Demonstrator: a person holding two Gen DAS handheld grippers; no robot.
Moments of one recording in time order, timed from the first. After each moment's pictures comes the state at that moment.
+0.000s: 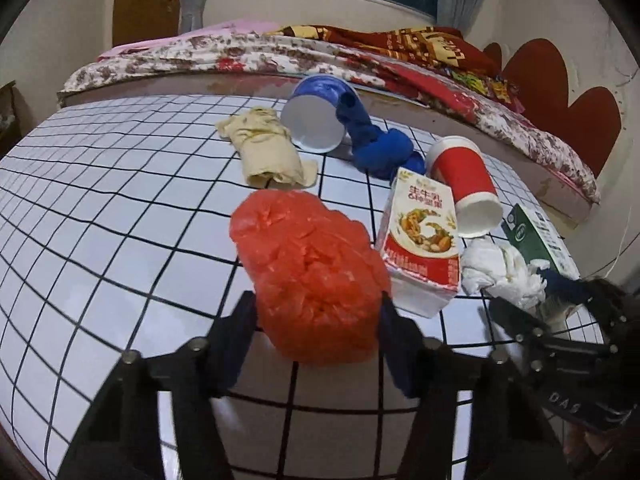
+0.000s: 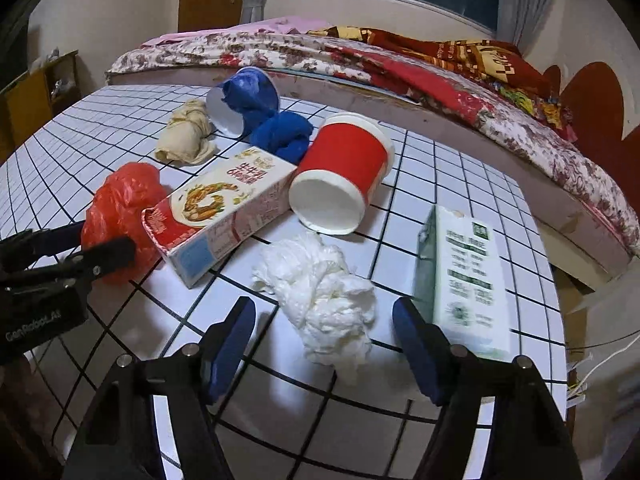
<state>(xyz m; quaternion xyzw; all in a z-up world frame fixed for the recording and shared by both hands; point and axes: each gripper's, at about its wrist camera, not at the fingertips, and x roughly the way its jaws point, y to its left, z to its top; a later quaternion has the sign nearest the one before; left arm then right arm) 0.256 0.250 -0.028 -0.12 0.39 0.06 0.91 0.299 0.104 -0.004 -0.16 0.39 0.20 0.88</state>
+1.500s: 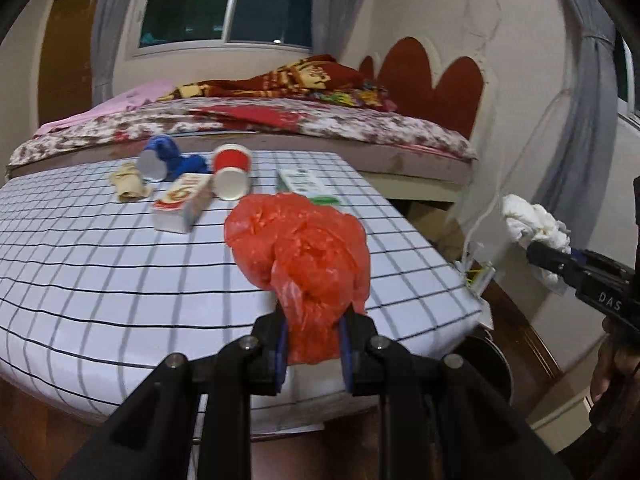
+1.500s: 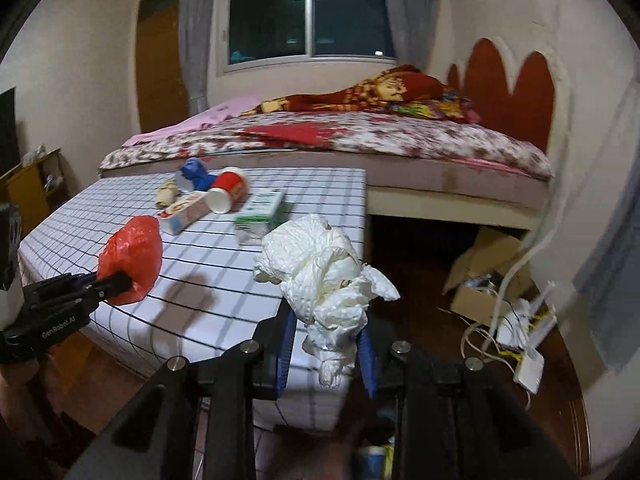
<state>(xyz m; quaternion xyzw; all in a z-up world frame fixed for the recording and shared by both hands) 0.110 0.080 0.019 -0.05 0.29 -0.10 0.95 0.097 -0.164 0.068 -0.03 0.28 0.13 0.95</state>
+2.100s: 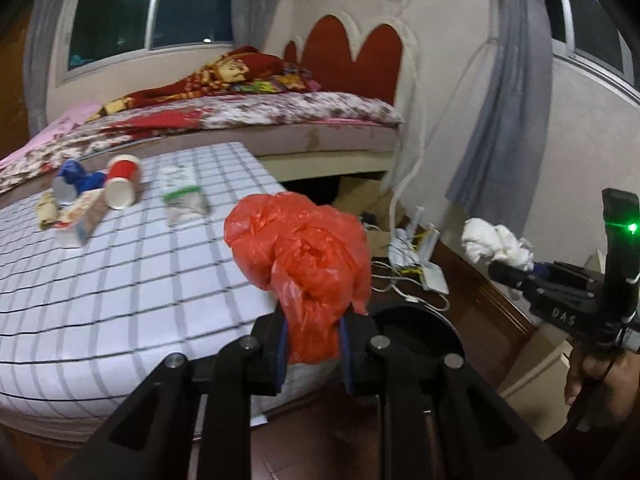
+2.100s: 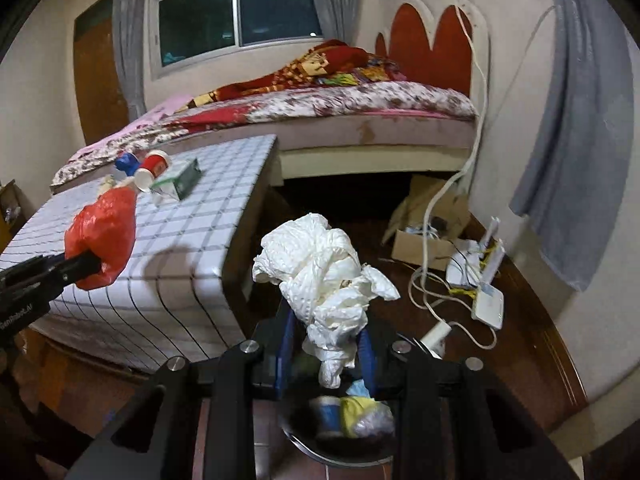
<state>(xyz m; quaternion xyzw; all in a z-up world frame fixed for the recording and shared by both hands) 0.084 -0.030 0.013 0.00 0.30 -0.20 0.93 0.047 -0.265 0.018 0.01 0.32 0.03 0.95</state>
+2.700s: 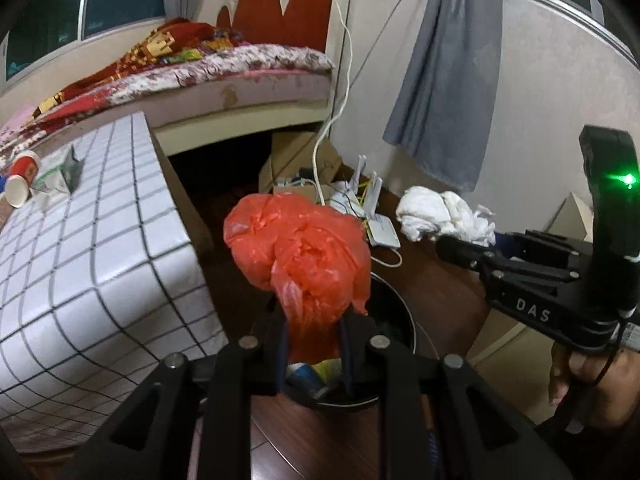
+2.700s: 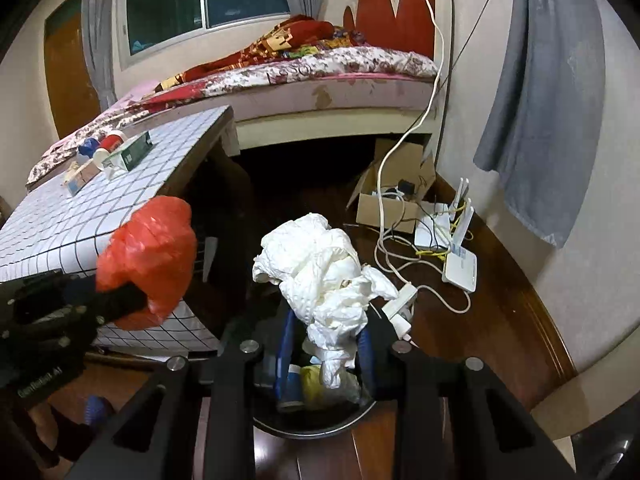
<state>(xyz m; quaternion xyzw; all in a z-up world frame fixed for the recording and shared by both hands) 0.079 -0.142 -0.031 0.05 0.36 -0.27 0.89 0.045 -0.318 -0.018 0.02 0.36 0.00 0.93</state>
